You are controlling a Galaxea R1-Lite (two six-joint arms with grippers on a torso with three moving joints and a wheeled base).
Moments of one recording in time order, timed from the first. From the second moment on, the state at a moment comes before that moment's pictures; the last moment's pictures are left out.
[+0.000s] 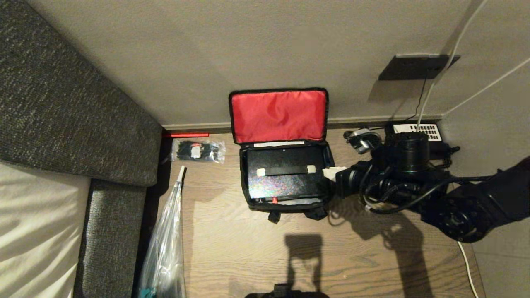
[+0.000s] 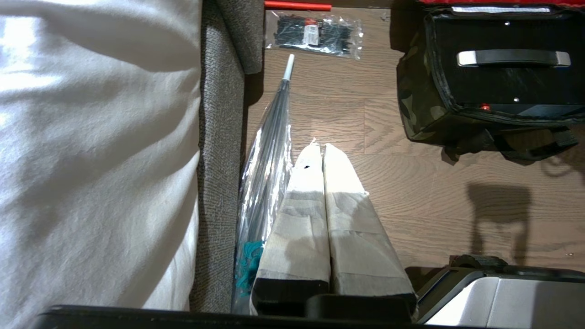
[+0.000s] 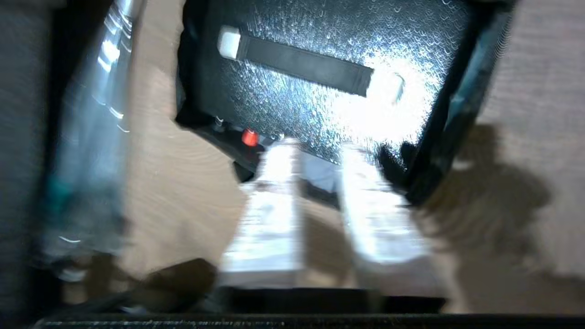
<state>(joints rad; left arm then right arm) 0.00 0.00 0.00 0.00 0.01 -0.01 0.45 1.92 -0.84 -0.77 0.10 0.00</state>
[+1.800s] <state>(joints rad) 0.00 0.00 0.00 0.00 0.01 -0.01 0.64 2.50 -1.17 -1.43 -0.54 -1.34</state>
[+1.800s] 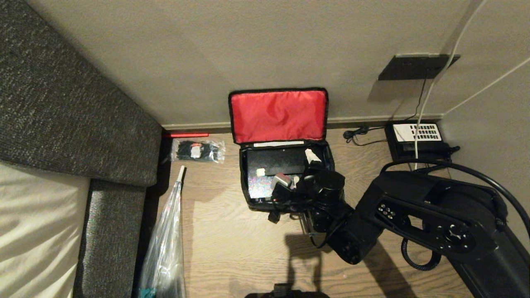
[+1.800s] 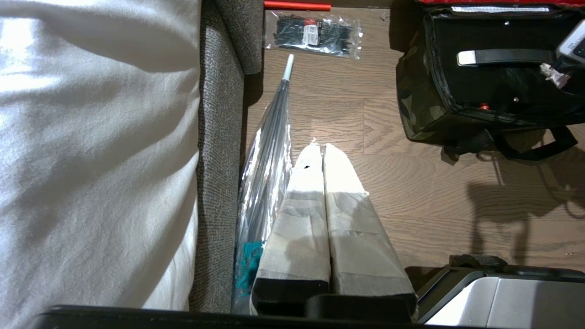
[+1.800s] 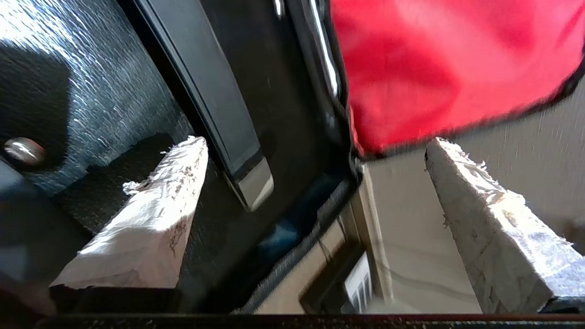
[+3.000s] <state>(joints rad) 0.00 0.00 0.00 0.00 0.01 -0.01 0.66 2.65 -1.33 -1.50 -0.56 -1.54</state>
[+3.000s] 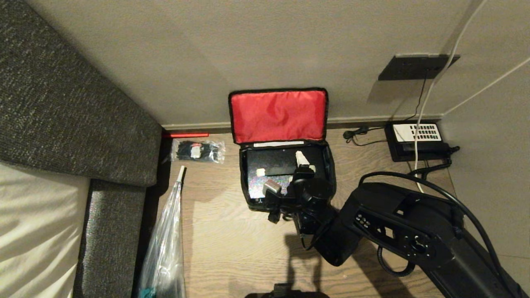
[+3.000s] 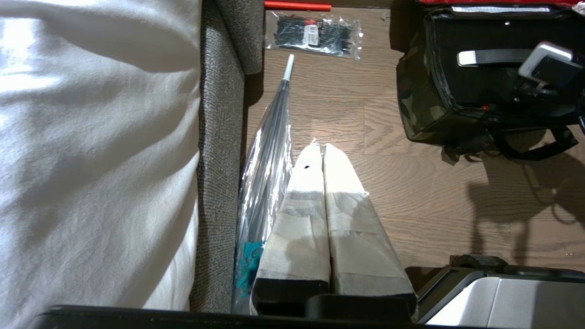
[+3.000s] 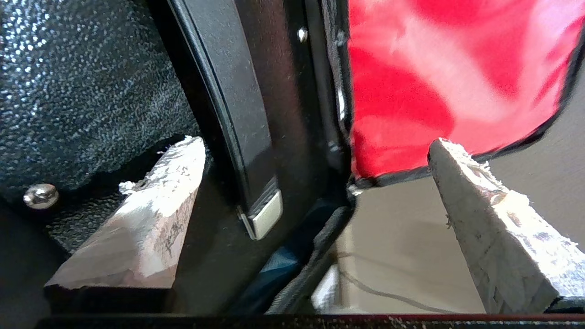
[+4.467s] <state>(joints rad) 0.00 0.00 0.00 0.00 0.01 -0.01 0.66 2.70 -1.45 -1.52 -0.59 -1.76</state>
